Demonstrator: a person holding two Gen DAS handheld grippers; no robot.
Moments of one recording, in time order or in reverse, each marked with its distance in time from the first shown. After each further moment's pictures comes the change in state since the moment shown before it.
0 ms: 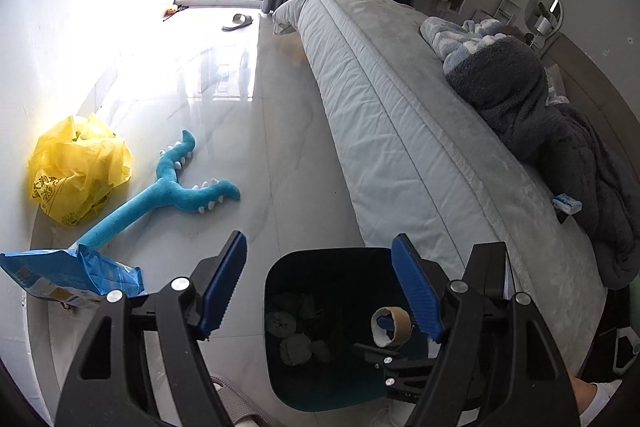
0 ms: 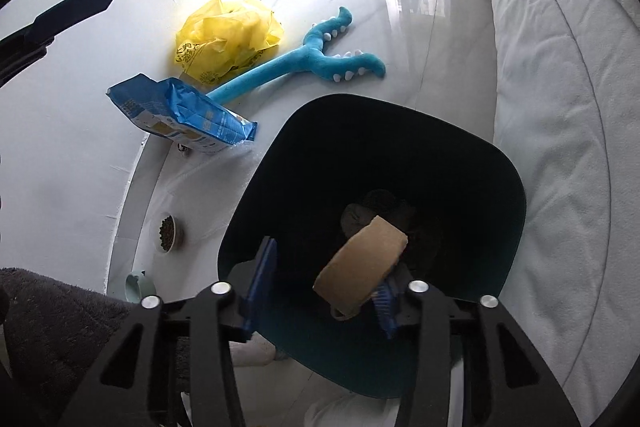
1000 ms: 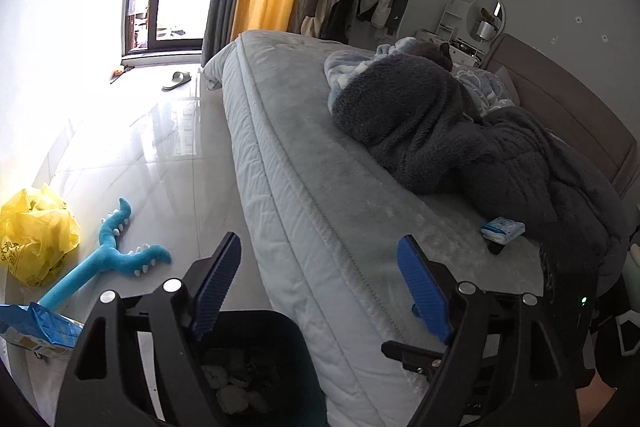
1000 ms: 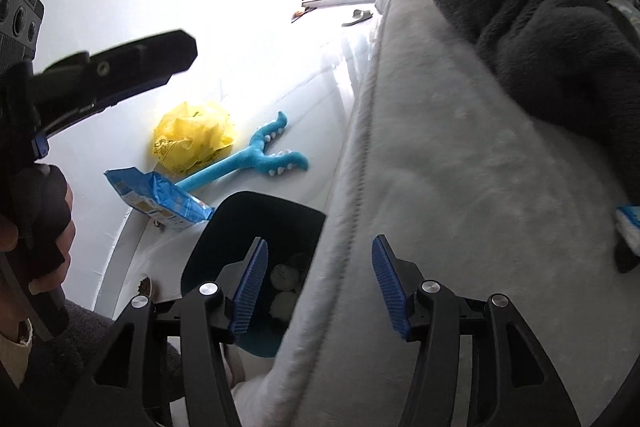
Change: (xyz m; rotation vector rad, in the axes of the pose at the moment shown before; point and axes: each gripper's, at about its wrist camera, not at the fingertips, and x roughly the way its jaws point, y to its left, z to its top) left arm 0.002 -0.160 0.022 0.142 -0.159 -0.117; right arm -0.182 -0.100 -0.048 0.056 -0.357 -0.144
